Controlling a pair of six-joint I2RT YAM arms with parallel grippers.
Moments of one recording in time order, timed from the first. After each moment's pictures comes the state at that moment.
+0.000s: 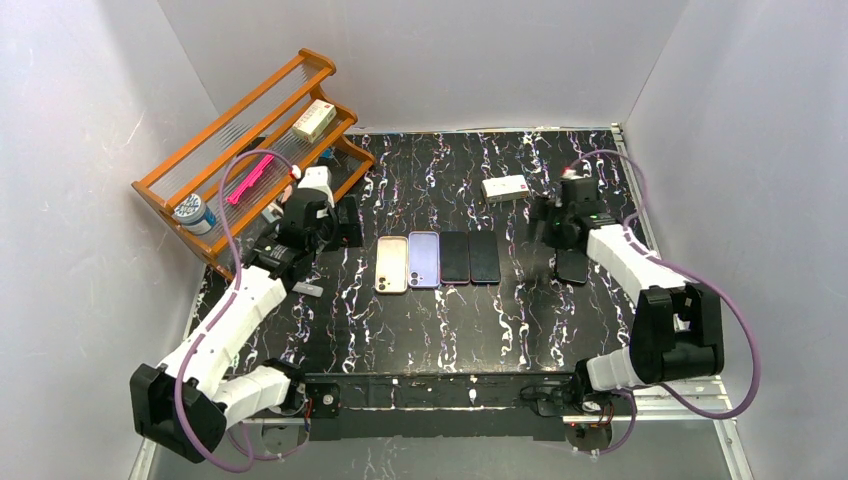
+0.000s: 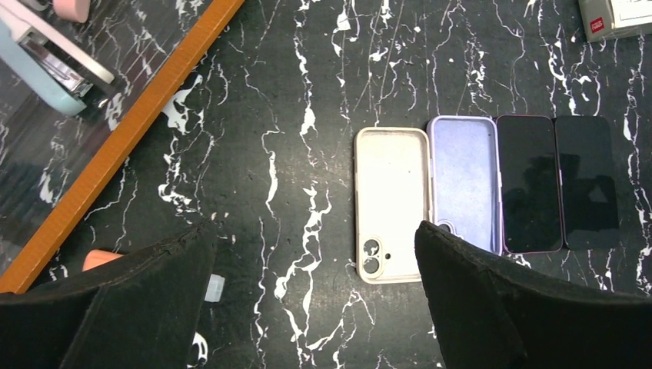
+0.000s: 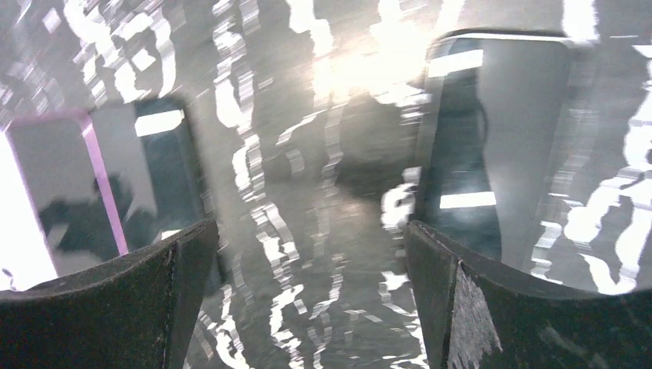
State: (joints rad) left arm -0.41 1.09 0.94 -0.49 -0.22 -0.33; right arm 0.22 1.42 0.90 -0.41 -0.03 0.34
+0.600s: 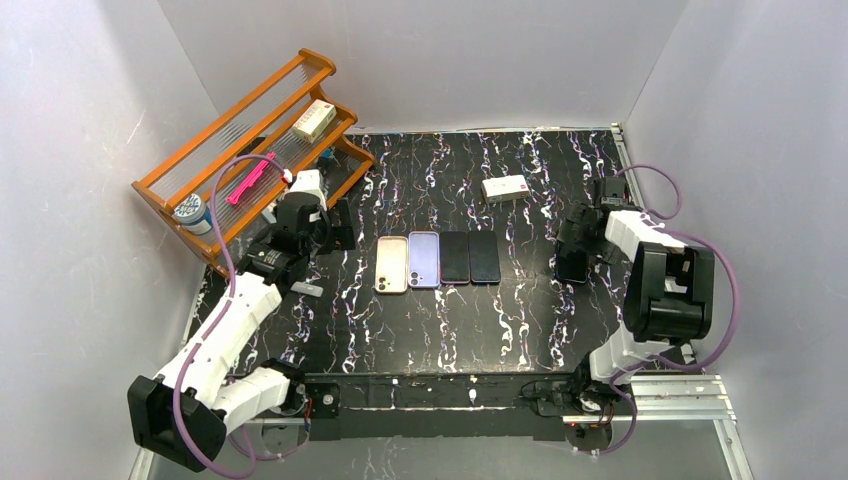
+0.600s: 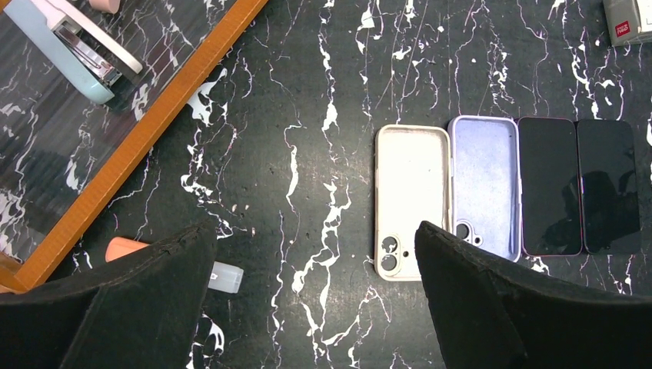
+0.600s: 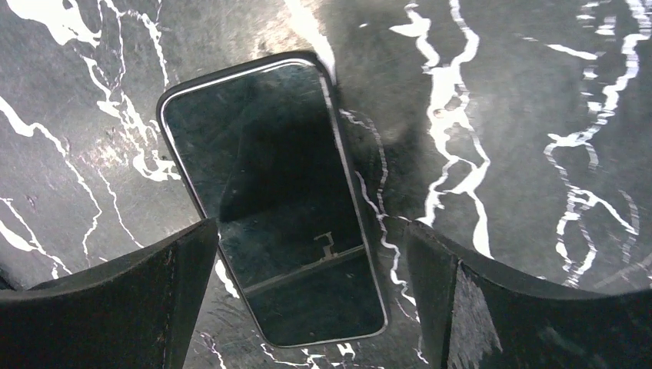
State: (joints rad) left arm -0.37 1.03 0.90 -0.51 -0.23 -0.31; right arm -0.08 1.61 0.97 -0.45 0.12 0.37
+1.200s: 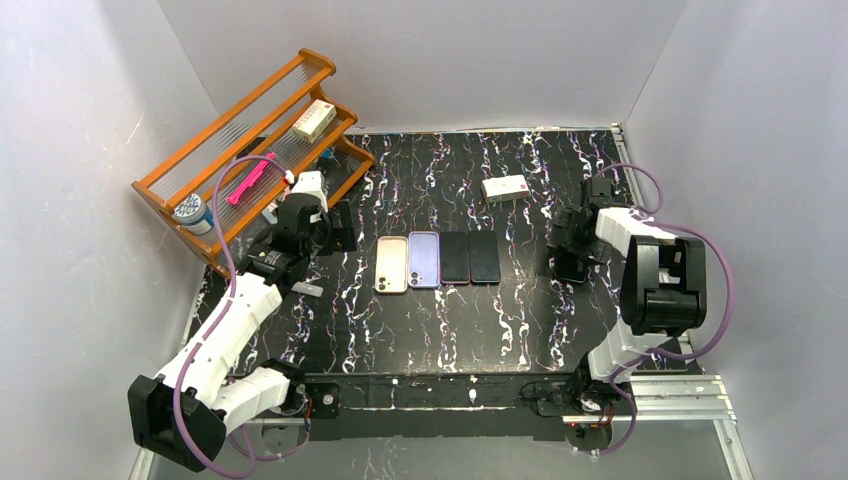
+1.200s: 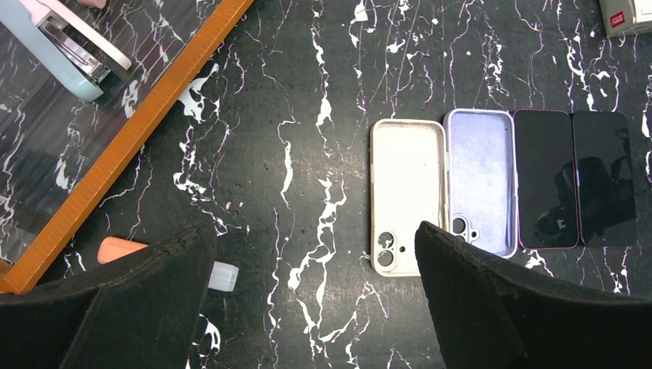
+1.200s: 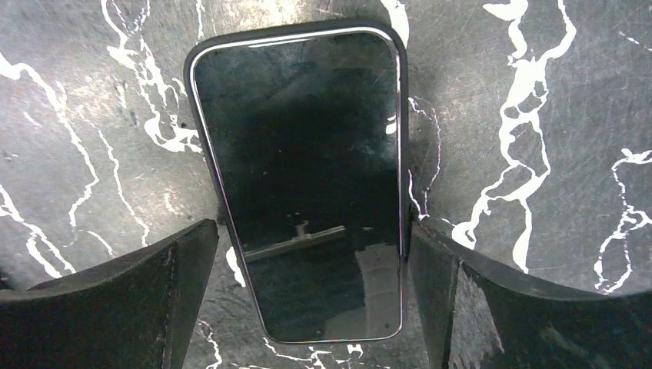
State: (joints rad) left arm -0.37 1.03 0.90 -0.51 -0.22 -0.31; right arm -0.03 1.67 0.98 -0.47 0.04 0.30
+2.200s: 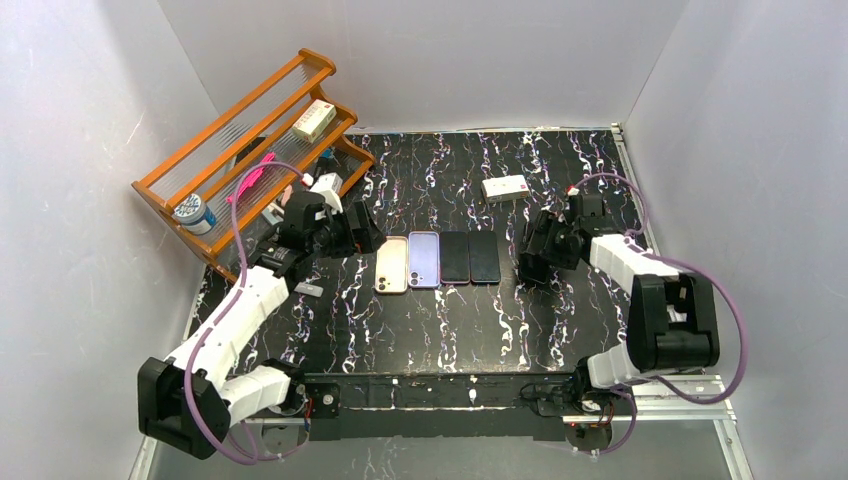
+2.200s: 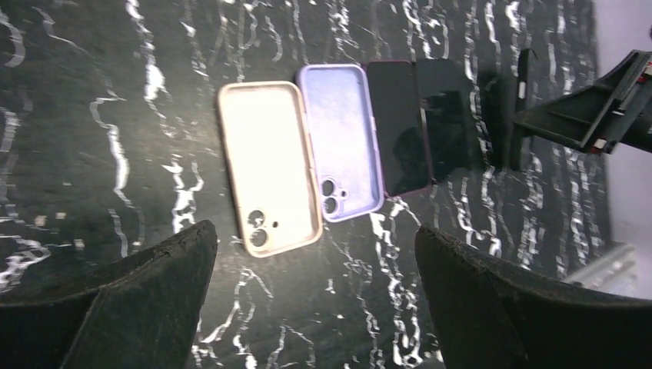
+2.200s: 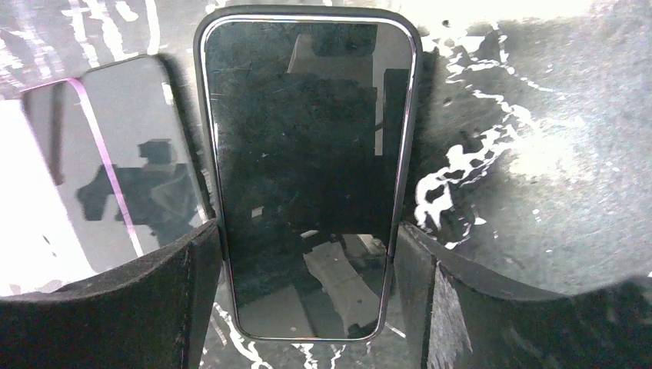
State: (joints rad) left arm -0.36 1.09 0.86 -0.40 0.14 -0.44; right arm 0.08 1.50 0.80 -0.31 -0.20 0.39
